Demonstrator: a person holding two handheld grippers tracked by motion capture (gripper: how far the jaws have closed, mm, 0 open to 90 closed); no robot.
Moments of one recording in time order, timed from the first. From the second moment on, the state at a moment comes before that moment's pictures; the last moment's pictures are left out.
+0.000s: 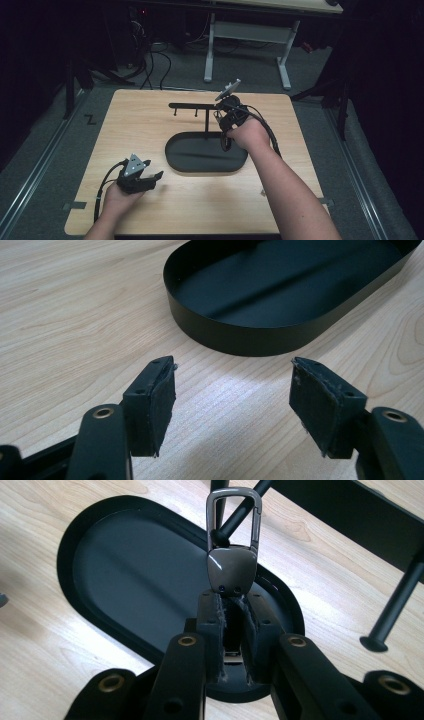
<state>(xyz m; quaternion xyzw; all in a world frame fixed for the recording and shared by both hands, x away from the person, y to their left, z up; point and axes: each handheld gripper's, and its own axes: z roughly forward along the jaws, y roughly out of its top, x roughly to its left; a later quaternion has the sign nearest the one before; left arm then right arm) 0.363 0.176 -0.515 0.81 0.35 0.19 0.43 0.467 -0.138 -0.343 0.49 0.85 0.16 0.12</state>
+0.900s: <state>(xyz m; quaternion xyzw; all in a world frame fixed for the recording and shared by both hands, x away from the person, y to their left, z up) 0.363 0.174 -0.516 0.81 0.35 0.19 0.42 0.478 -0.140 -0.349 0.50 0.84 0.17 0.13</state>
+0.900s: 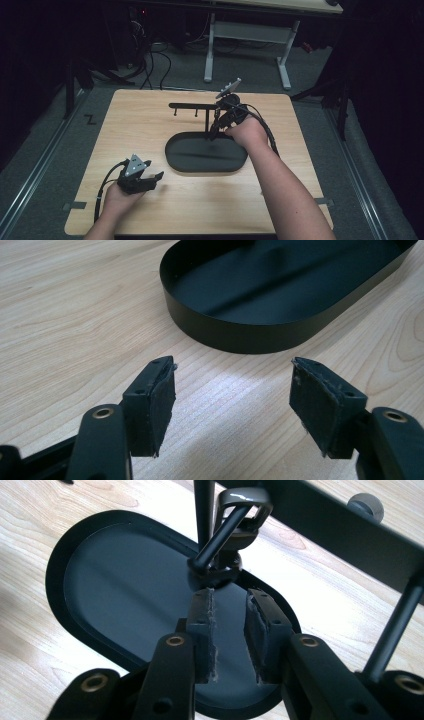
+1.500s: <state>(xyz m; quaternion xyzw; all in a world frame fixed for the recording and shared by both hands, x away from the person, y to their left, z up) 0.363 0.170 -0.518 0.82 0.34 0.19 0.42 0.456 -0.149 -0.356 0.50 0.84 0.18 0.12</state>
